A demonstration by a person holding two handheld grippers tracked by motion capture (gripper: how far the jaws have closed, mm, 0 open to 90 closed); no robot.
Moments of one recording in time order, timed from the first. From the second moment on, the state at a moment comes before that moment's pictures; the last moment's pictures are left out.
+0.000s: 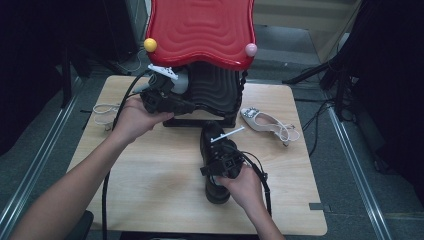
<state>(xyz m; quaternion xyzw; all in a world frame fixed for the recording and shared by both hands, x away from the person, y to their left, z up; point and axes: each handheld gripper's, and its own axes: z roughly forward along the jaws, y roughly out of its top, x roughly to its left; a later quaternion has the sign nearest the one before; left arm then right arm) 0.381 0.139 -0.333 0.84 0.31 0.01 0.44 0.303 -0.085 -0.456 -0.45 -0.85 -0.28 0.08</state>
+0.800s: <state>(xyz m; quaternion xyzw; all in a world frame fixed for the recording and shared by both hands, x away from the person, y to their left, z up) 0.428 0.154 -0.237 0.82 0.32 0.06 0.47 0.303 -0.065 -0.477 -0.47 -0.85 -0.23 0.02</state>
